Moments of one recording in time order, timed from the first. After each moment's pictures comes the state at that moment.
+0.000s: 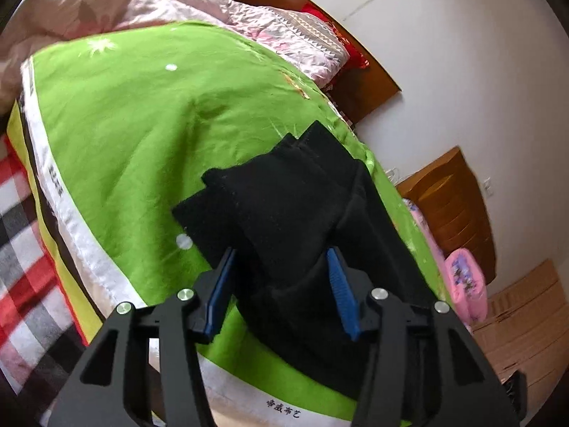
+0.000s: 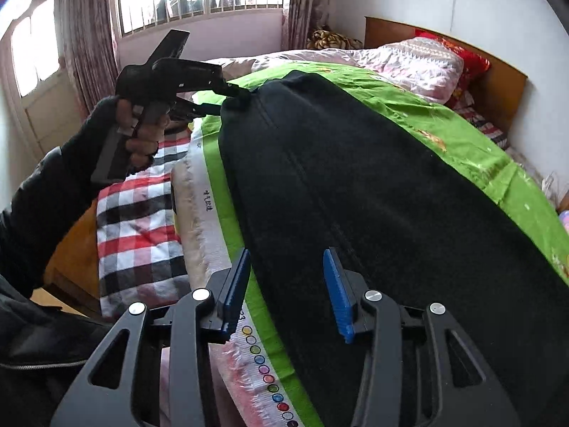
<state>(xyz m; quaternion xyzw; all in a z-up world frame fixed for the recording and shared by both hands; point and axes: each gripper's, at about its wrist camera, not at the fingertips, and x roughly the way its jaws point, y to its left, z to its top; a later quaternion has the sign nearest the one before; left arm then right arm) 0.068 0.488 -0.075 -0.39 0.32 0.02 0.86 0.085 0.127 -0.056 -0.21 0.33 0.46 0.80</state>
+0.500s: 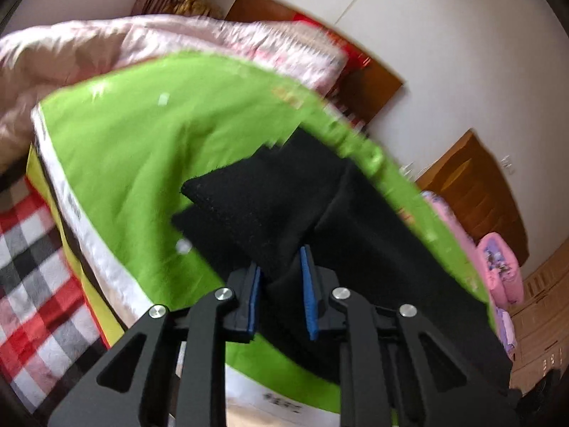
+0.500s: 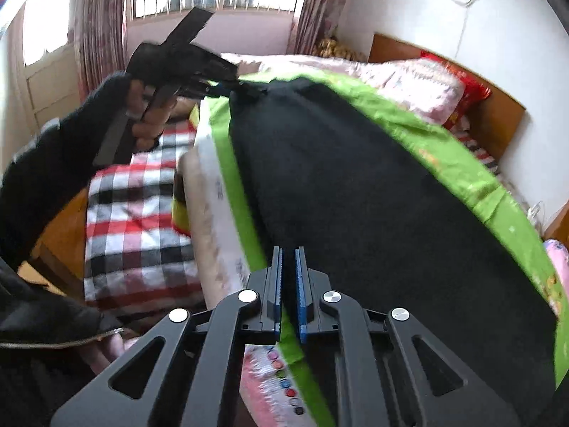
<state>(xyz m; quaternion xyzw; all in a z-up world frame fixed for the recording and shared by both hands) 0.068 0.458 -0.062 -0.31 0.33 0.07 0.89 0.065 0.126 -0.066 -0.25 0.30 0.45 0.80</state>
